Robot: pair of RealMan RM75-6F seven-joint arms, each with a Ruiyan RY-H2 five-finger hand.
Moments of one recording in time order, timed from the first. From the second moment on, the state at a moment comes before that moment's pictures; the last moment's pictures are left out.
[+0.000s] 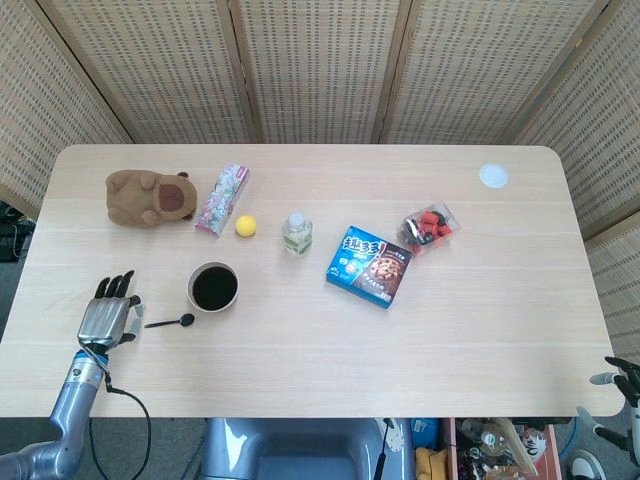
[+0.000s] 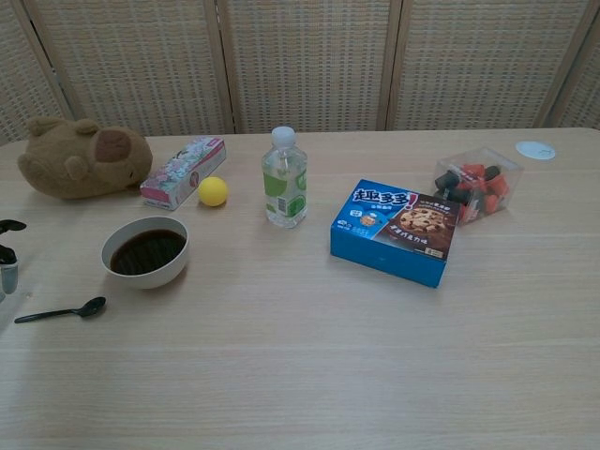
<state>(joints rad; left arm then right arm) -0.42 -1.55 0.01 -1.21 1.07 1.10 0.27 -0.16 -1.36 0.03 -1.10 -1.52 1.66 0.46</state>
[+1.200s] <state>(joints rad) -0.40 -1.62 -0.03 -1.15 1.12 1.03 0.28 -0.17 -1.36 0.04 -1.09 -1.52 1.65 0.47</state>
